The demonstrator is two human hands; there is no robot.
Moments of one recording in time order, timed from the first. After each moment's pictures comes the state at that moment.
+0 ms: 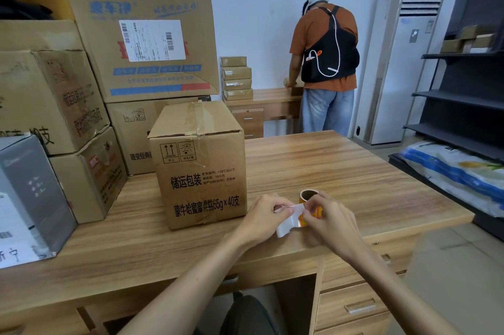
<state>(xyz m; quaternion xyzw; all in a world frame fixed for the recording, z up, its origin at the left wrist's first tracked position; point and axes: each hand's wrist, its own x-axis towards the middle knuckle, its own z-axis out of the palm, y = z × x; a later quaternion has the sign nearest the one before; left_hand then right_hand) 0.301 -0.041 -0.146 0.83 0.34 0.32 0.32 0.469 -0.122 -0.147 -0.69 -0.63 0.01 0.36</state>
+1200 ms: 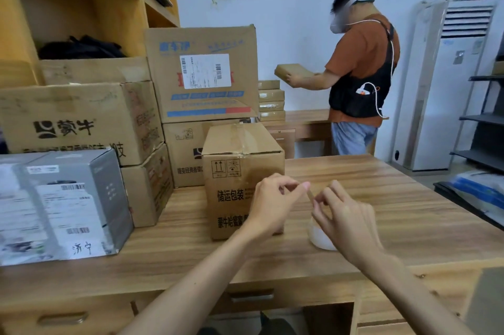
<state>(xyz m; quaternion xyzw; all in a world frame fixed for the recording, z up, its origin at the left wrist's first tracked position) 0.249 -0.073 -0.059 0.73 0.40 0.50 0.24 0.408 -0.131 -0.082 -0.53 -0.68 -0.31 0.39</state>
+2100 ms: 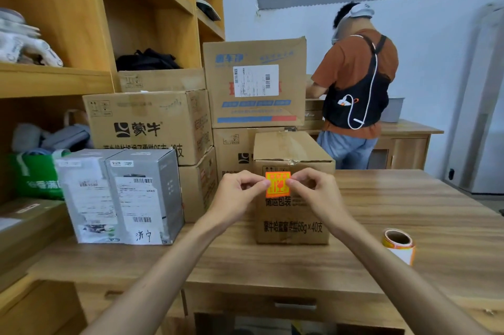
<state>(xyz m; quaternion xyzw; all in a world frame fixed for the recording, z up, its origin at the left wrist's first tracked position) 0.092 -0.075 -0.033 0.69 0.43 0.53 0.25 0.294 -0.073 -0.036 -0.41 -0.68 0.22 0.56</state>
